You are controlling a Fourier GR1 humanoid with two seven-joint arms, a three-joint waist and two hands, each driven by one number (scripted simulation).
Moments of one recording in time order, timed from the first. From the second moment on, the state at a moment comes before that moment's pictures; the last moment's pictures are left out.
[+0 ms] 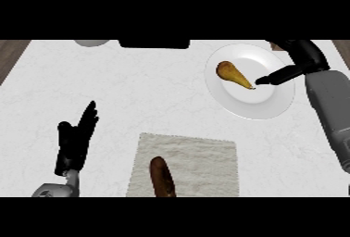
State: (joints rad) left arm -0.05 0.18 -0.11 -1.47 0.00 0.21 0.22; right arm -1.03 -0.38 -0.52 -0.30 0.59 0.30 -0.51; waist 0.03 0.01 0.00
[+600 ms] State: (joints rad) left arm -0.08 0.18 -0.09 -1.45 -0.01 0.19 0.23; right arm -0.98 -0.45 -0.54 -0.23 0.53 0.43 -0.66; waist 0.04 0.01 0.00
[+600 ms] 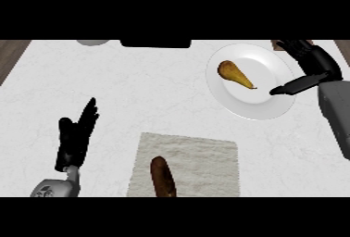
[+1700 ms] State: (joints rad) left arm -0.06 0.14 -0.10 -1.46 -0.04 0.19 0.22; right arm -0.93 -0.45 -0.49 -0.18 0.56 0.24 -0.69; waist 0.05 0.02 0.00
